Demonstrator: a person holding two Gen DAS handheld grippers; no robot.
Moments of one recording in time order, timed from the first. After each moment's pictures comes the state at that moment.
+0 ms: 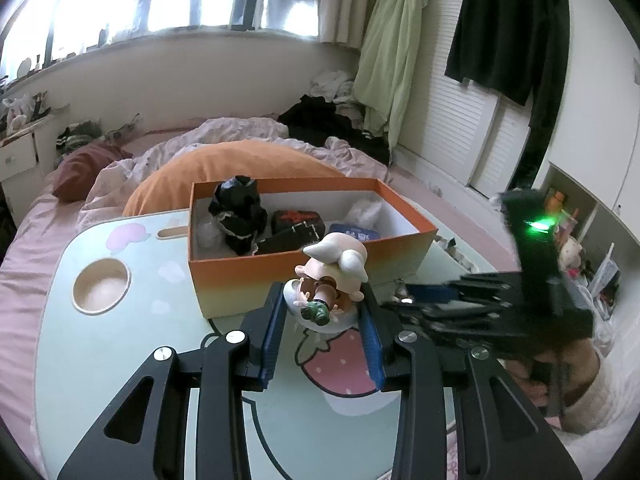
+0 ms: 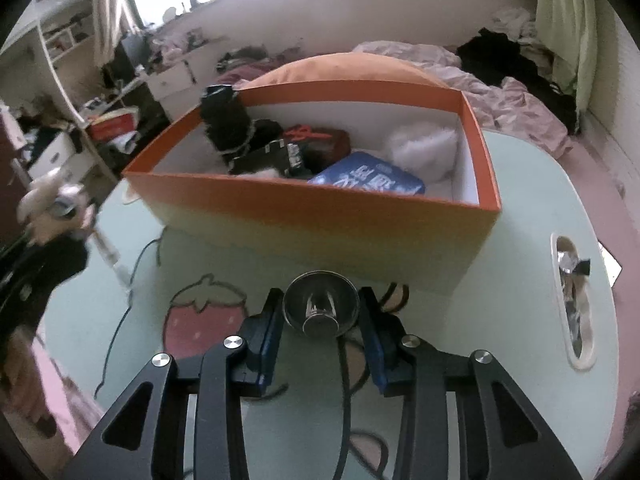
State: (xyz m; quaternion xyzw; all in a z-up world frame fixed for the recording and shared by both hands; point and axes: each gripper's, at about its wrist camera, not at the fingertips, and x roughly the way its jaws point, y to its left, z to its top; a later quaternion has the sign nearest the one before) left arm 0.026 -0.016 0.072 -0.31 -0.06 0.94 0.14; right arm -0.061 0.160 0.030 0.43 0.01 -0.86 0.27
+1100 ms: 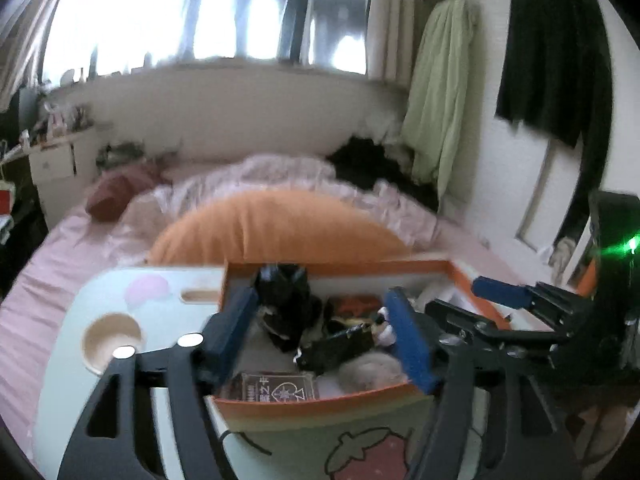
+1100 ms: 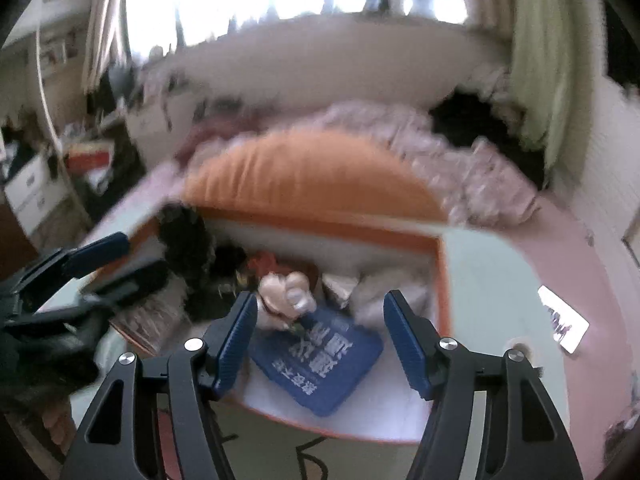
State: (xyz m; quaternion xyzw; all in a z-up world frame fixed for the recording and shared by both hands) left arm -0.025 -0.020 0.087 -0.24 -0.07 0.97 0.04; right arm -0.090 0.152 0.070 0.30 0.03 -0.93 0.19
